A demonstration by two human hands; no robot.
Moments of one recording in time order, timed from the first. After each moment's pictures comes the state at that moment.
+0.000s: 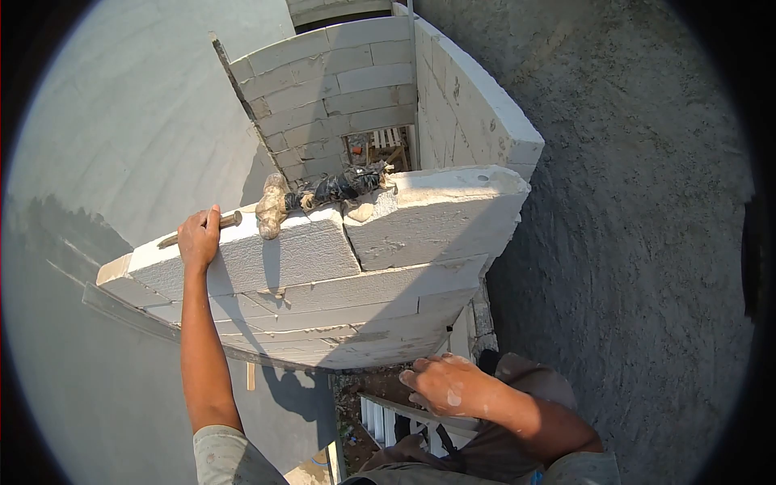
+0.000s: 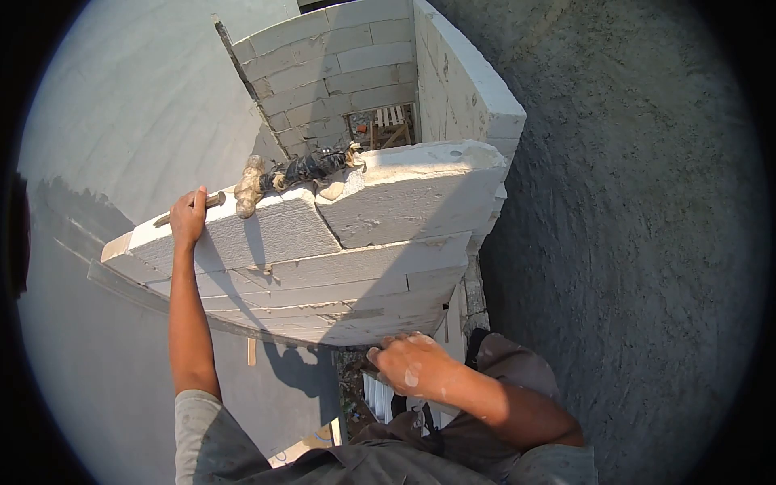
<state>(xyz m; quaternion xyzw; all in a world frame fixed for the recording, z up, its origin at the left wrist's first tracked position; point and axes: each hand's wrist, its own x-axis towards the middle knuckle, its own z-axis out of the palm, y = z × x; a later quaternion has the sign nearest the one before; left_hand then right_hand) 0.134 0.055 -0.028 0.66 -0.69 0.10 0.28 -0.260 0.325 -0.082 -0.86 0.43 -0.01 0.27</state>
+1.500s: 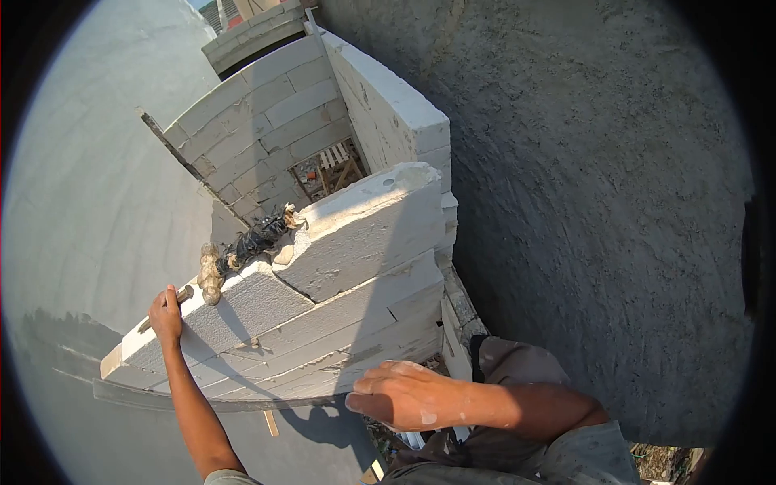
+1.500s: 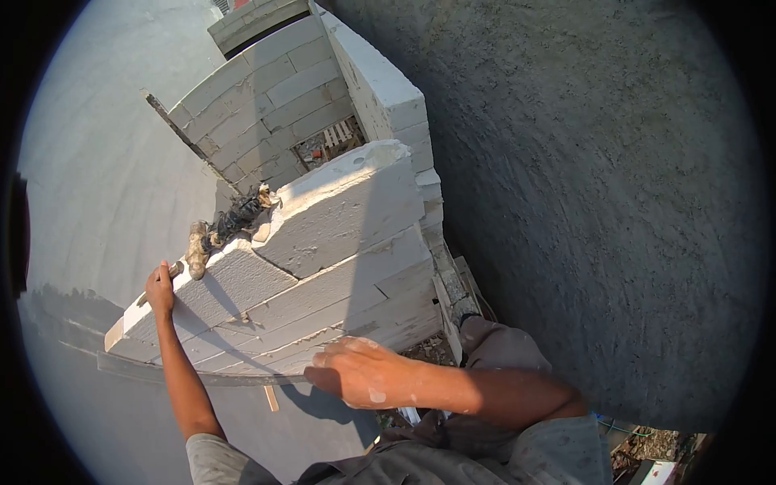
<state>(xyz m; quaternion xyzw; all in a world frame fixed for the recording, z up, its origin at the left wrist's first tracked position) 0.151 0.041 -0.041 0.63 -0.71 0.09 0.31 -0.268 0.333 -0.078 -0.85 0.35 -0.33 0.23</state>
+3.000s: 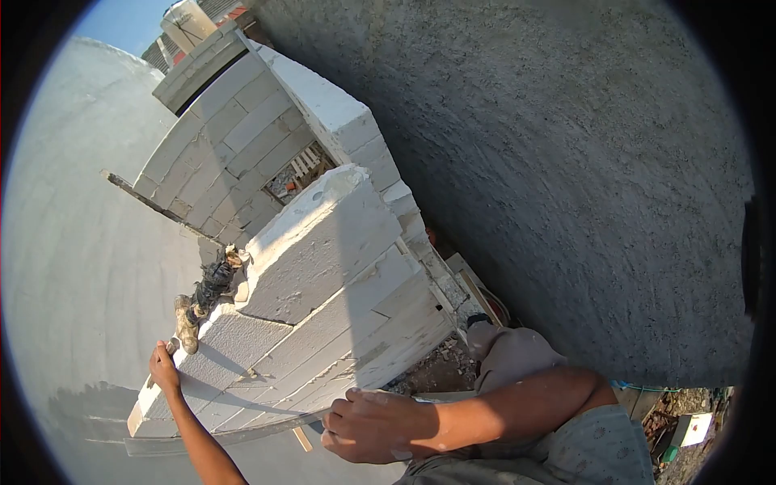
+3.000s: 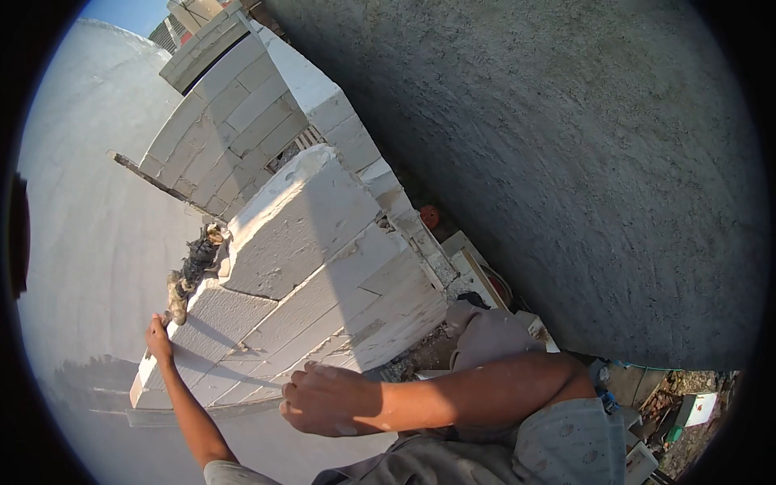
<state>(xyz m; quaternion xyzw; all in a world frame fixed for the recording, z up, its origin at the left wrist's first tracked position) 0.182 0.020 -0.050 0.63 -0.72 0.05 0.28 -0.266 0.352 -0.067 -0.86 0.36 -0.35 0.05</state>
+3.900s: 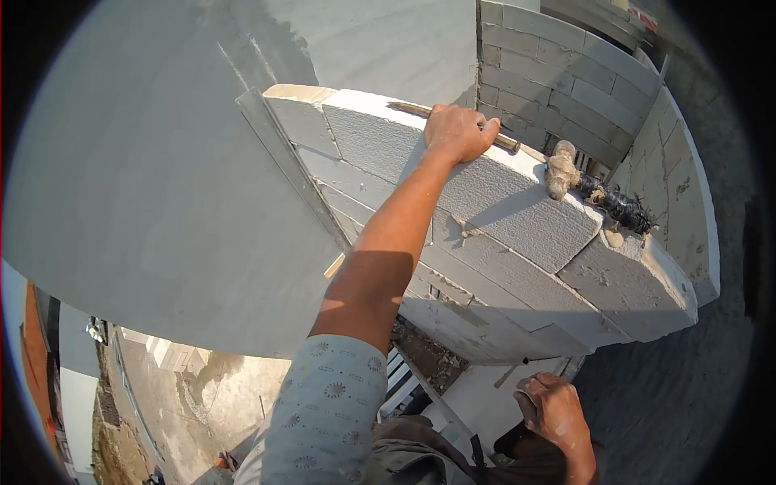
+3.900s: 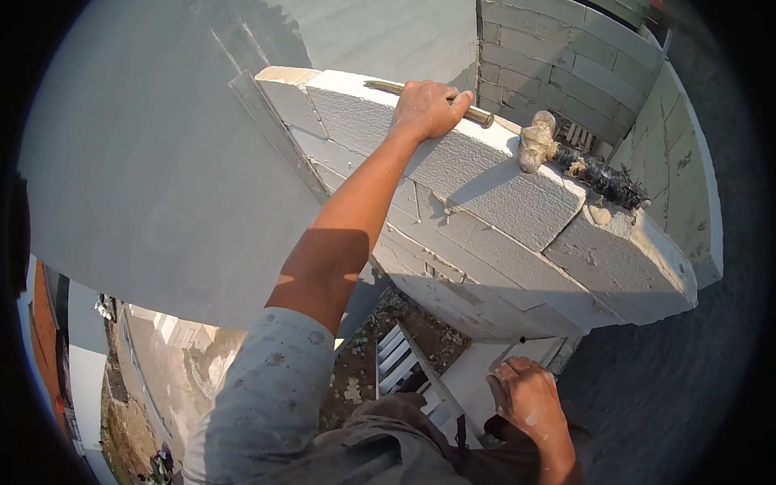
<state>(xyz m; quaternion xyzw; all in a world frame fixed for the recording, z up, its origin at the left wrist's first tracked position) 0.140 0.062 -0.021 0.69 -0.68 0.08 0.23 -0.212 0.309 -0.089 -0.90 0.34 -0.12 0.24</state>
